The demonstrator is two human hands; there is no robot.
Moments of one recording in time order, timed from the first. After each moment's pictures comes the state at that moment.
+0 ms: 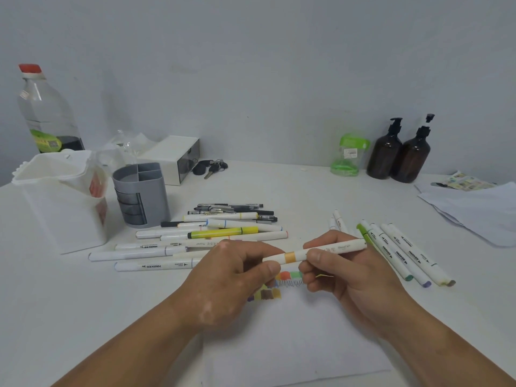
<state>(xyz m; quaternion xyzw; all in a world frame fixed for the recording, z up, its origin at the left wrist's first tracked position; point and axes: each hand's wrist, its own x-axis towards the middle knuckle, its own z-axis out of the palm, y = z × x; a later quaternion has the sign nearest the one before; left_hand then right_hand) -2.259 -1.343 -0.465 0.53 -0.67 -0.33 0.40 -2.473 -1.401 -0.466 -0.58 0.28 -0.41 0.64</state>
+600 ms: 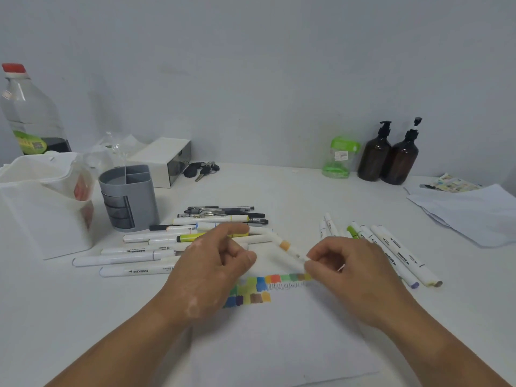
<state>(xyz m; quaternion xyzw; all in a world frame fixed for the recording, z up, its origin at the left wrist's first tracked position) -2.255 -1.353 -0.474 0.60 -0.59 -0.28 0.47 -2.488 -1.408 -0.458 -0.78 0.51 -0.31 0.20</state>
